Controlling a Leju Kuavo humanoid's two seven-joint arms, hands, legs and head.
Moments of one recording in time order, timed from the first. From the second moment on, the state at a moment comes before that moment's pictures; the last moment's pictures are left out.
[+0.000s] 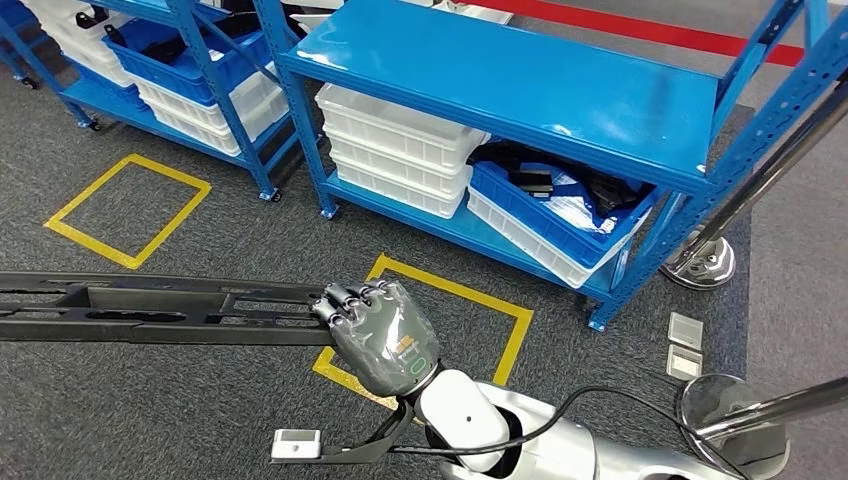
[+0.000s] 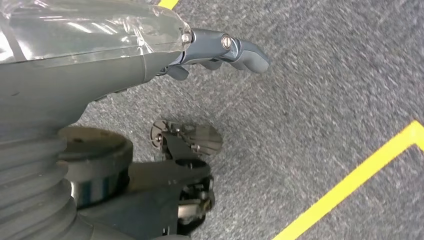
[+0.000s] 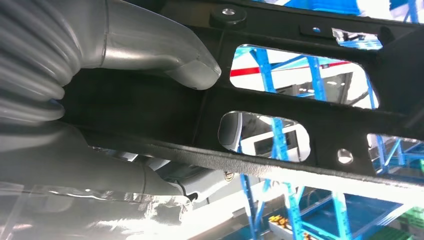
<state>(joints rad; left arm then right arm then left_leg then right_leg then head) -0.24 -0.18 1.46 -0.04 -1.57 0.35 -0.48 -0.42 -0.15 0.89 -1.83 1.16 -0.31 0.29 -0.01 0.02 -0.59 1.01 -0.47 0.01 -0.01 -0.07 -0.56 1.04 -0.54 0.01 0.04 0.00</state>
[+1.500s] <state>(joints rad) -0.24 -0.19 1.46 -0.04 -1.57 0.36 -0.49 -0.41 -0.14 0.87 -1.83 1.17 -0.29 0.29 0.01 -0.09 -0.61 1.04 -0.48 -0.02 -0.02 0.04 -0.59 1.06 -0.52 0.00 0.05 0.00</state>
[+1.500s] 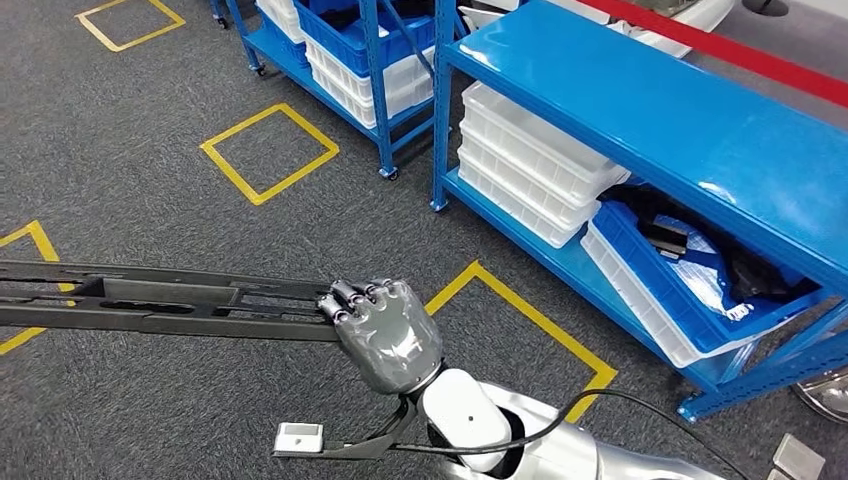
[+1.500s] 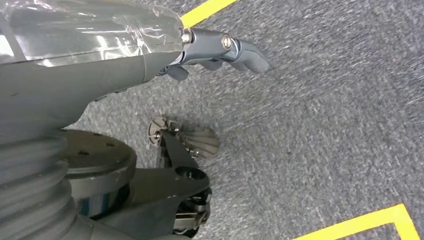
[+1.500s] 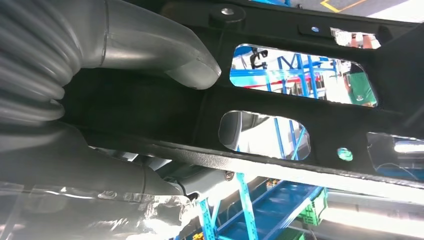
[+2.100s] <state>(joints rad) -0.24 -0.18 1.46 -0.04 -1.57 0.36 -0.48 -0.42 -0.14 0.87 -1.83 1.17 -0.29 0.29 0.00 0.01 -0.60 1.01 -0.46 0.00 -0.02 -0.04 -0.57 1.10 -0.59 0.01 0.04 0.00</state>
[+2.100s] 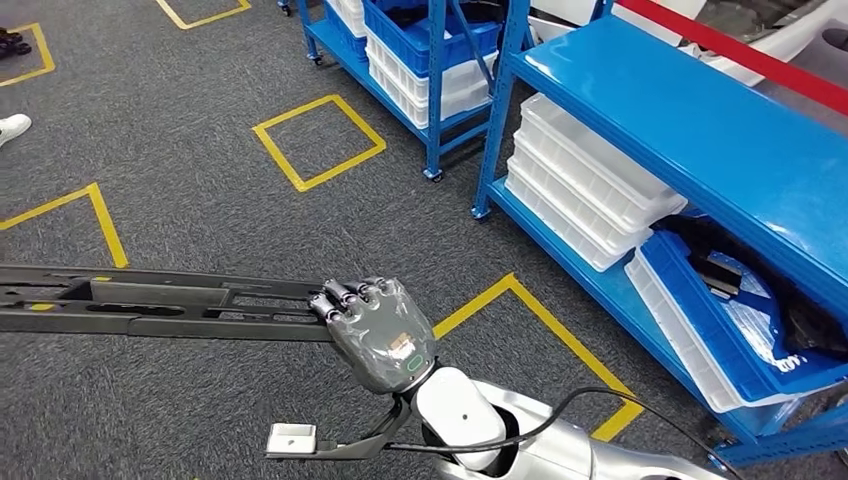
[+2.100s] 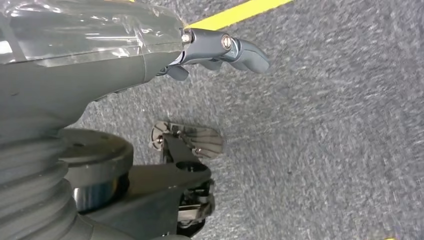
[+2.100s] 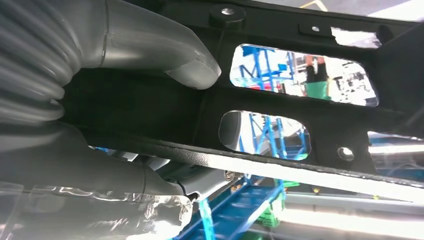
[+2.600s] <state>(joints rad) -0.24 -0.18 1.46 -0.04 -1.57 0.36 -0.48 -0.41 -0.13 0.87 -1.83 1.17 -0.28 0.29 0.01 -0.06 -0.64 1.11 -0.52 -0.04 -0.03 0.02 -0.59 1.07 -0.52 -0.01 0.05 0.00</state>
